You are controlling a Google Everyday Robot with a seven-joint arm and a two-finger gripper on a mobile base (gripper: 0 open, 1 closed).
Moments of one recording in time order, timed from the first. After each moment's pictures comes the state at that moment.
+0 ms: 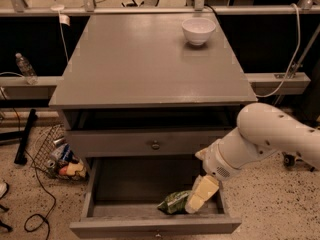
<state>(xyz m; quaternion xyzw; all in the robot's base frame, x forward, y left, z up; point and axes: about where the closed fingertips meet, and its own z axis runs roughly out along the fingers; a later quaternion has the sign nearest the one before) 0.426 -0.094 0.664 -0.56 0.79 0.22 0.15</state>
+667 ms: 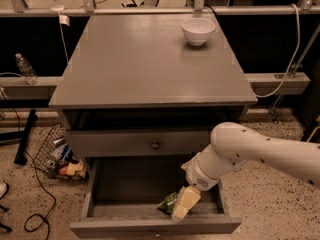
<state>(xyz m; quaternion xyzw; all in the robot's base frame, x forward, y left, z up) 0.432 -0.061 0.587 -0.57 0.78 0.23 0.13</state>
